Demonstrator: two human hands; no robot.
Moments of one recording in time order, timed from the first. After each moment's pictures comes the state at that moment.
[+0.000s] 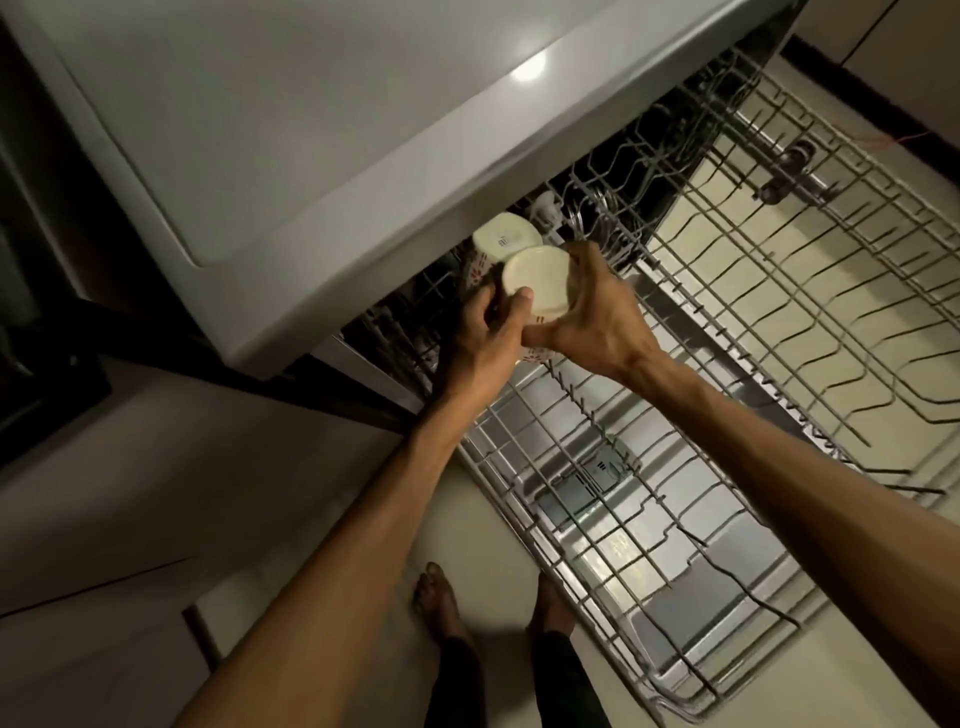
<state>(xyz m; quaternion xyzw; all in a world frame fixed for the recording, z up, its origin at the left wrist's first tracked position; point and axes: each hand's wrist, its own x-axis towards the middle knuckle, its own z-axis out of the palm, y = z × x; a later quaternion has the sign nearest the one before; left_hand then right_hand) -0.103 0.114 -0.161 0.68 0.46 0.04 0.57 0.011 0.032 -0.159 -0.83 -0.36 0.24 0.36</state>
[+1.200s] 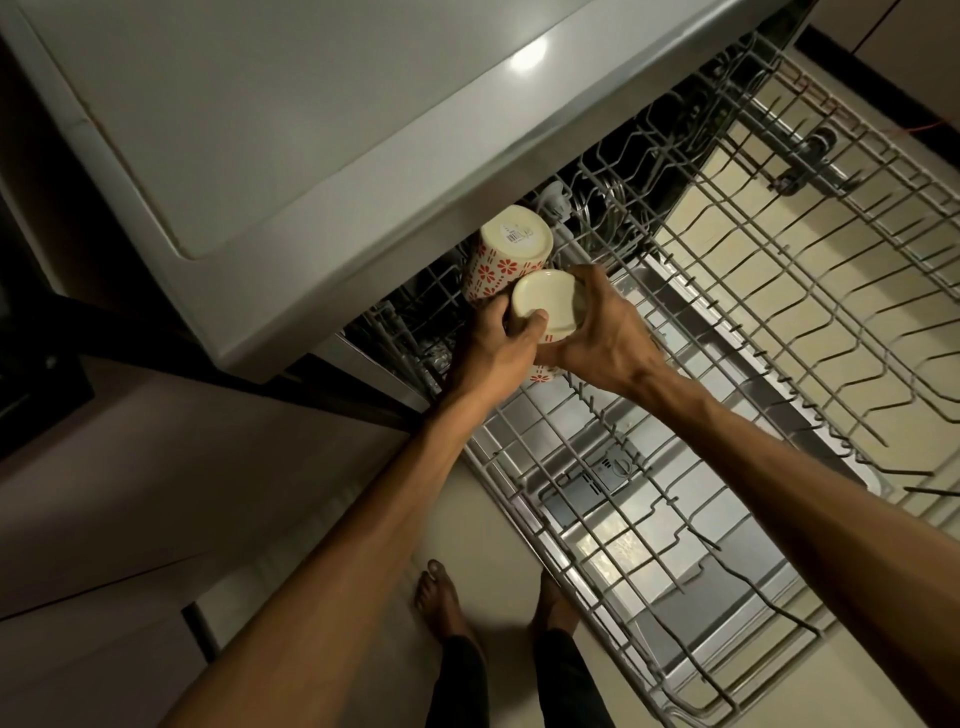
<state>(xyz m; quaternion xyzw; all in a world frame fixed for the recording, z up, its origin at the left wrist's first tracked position) -0.099 0.121 -0.192 0.69 0.43 0.02 0.59 0.009 0.025 -0.187 -0.83 -0.36 0.29 0.33</state>
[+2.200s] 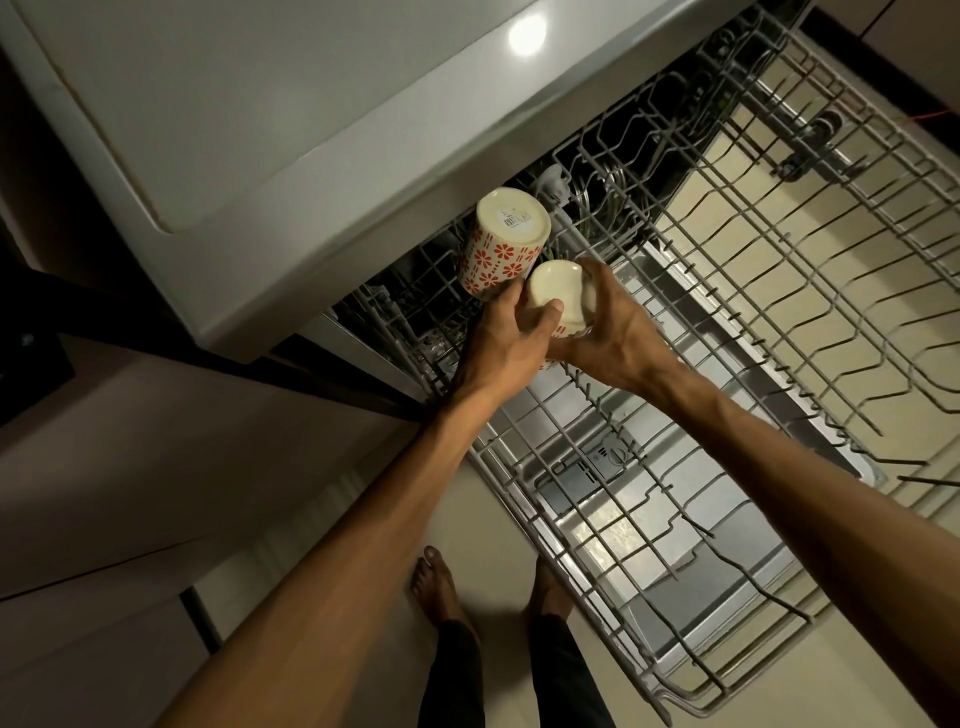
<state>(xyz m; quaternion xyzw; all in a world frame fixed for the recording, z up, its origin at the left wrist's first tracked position) -0.094 0.108 -0.189 0.71 0.39 0.03 0.58 0.010 0.011 -0.187 -0.83 -0.33 0.32 0.30</state>
